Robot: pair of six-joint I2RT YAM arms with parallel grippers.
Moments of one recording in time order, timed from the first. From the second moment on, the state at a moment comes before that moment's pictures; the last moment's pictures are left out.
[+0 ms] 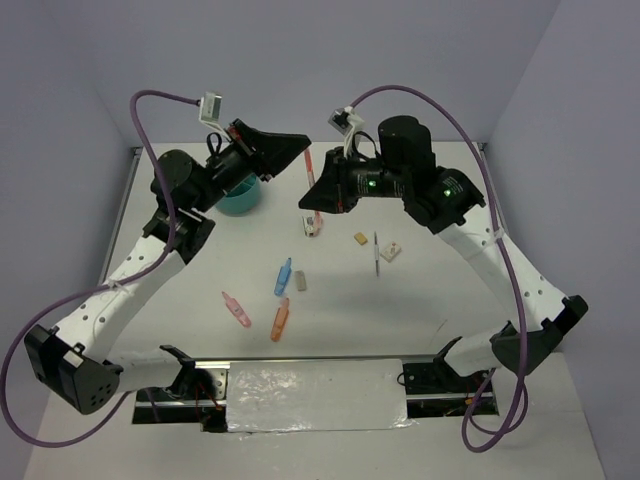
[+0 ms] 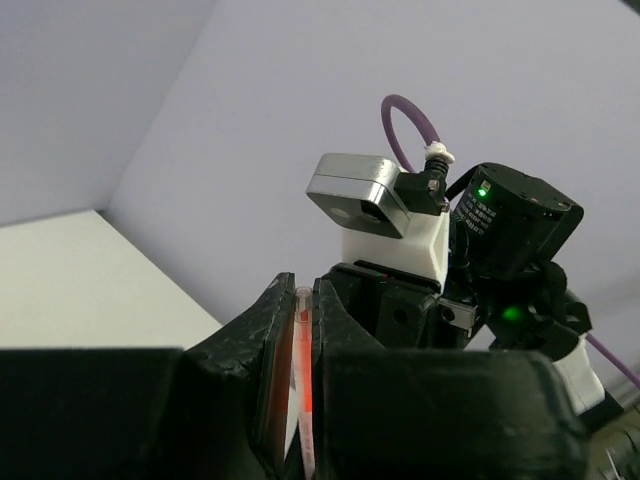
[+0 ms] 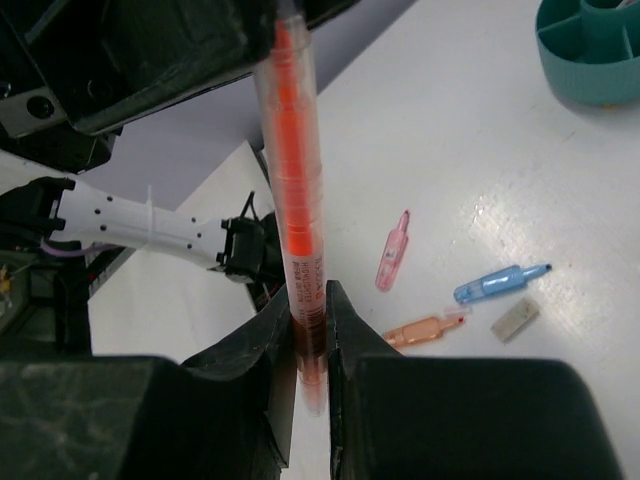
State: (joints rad) left arm -0.51 1.24 1.27 0.36 0.44 -0.86; right arm 0.66 1.38 1.66 -0.58 -0.54 0.41
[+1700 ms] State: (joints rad) left arm -0.57 1.41 1.63 -0.21 0.56 -0.63; right arm 0.64 1.29 1.58 -0.68 -0.49 0.15
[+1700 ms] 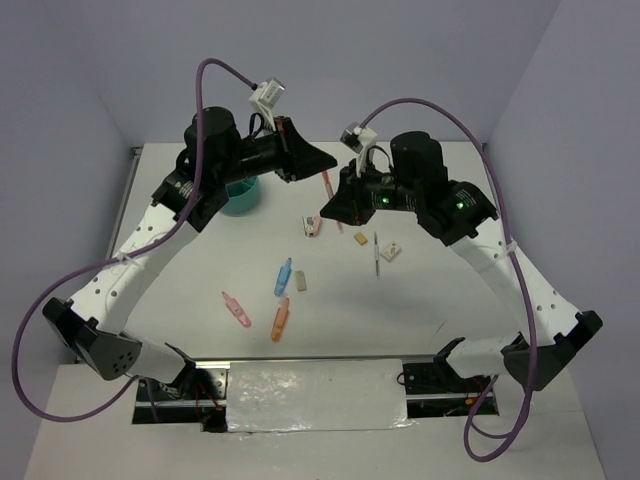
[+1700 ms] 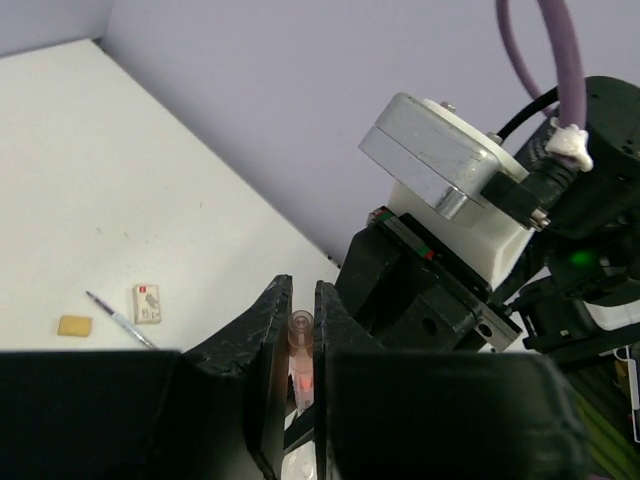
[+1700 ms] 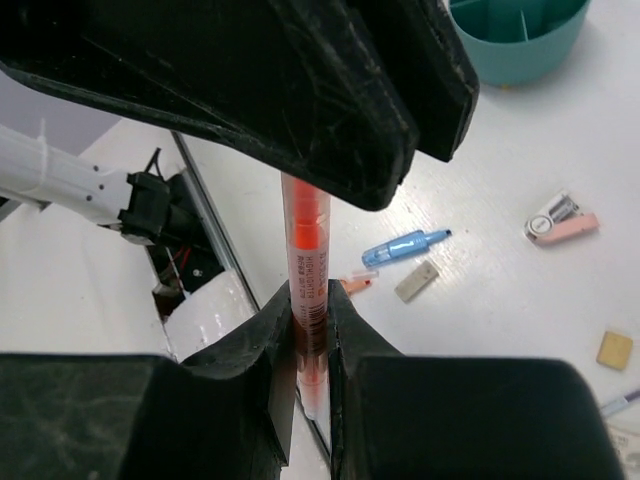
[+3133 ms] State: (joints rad) left arm -0.15 1.93 1.71 0.02 -0.46 -0.21; right arm 0.33 0.96 1.23 -0.70 -0.35 0.25
